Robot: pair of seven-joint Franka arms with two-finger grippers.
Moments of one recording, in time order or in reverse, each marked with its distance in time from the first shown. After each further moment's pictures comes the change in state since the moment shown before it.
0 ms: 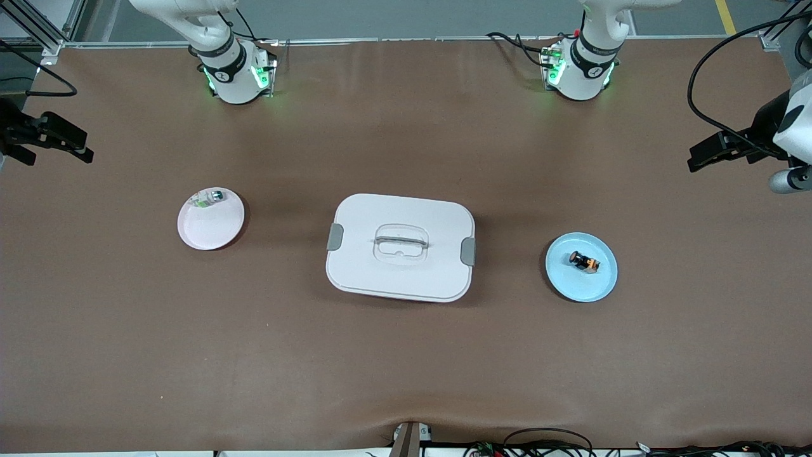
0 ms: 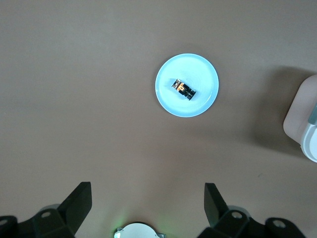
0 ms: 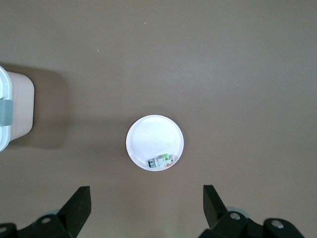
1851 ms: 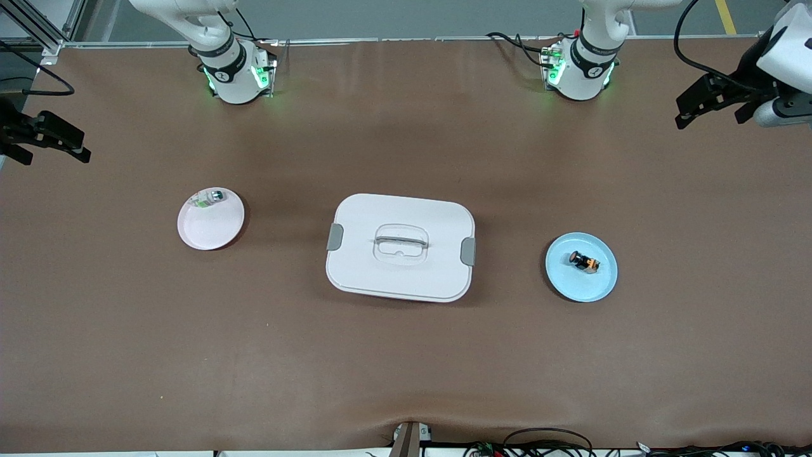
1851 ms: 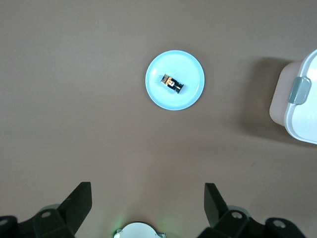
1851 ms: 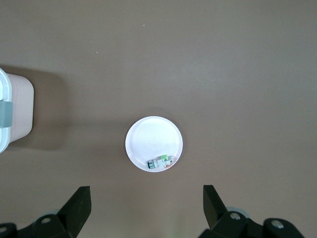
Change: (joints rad) left arm -0.018 -0.201 -0.058 -0.158 0.013 0.048 -0.002; right arm 0.000 0.000 -0.001 0.005 -0.002 0.001 0.001
